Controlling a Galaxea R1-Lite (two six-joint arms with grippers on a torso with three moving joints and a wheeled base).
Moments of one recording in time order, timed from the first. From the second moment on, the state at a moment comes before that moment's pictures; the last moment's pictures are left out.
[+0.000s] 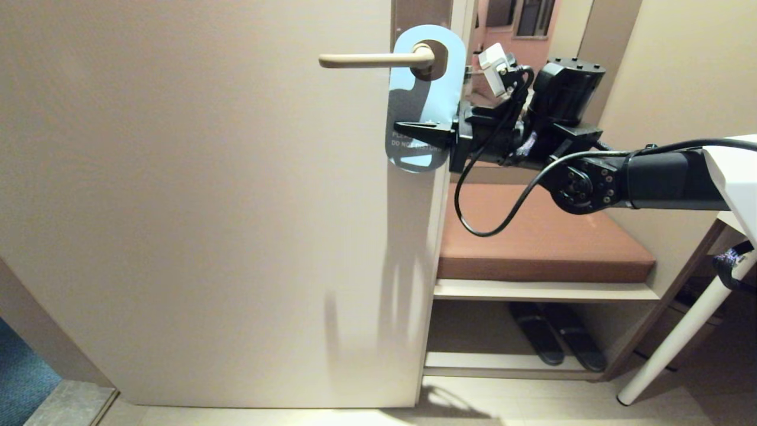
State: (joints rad) left arm -0.01 0.00 0.00 -0.01 0.02 -0.06; right arm 0.38 2.15 -1.71 -0.65 0.96 -0.03
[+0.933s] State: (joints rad) left arm -0.01 0.00 0.00 -0.01 0.02 -0.06; right arm 0.41 2.06 -1.64 -0.52 0.82 -0.06
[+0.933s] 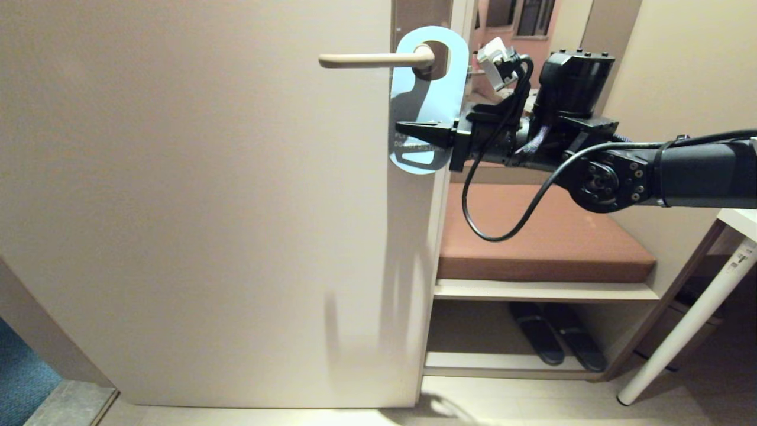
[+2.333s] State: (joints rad) left arm -0.01 0.00 0.00 -0.01 0.02 -0.06; right arm 0.55 2.03 -1.63 -0.44 0.30 -0.18
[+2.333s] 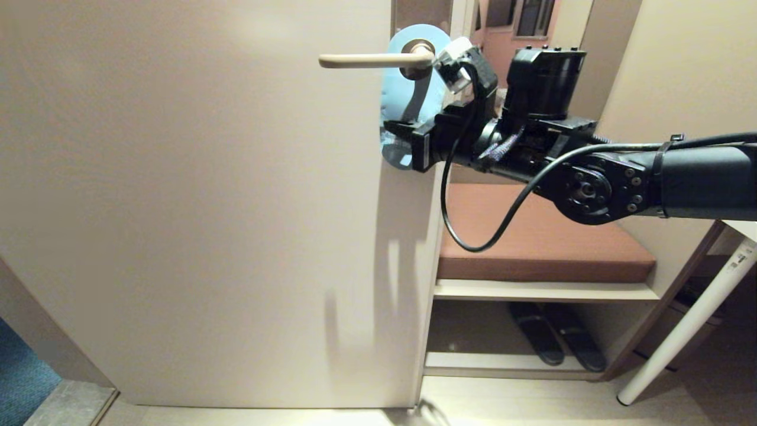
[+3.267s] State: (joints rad) left arm -0.01 0.00 0.00 -0.01 0.02 -0.06; right arm 0.65 2.04 -1.63 -0.44 -0.02 -0.18
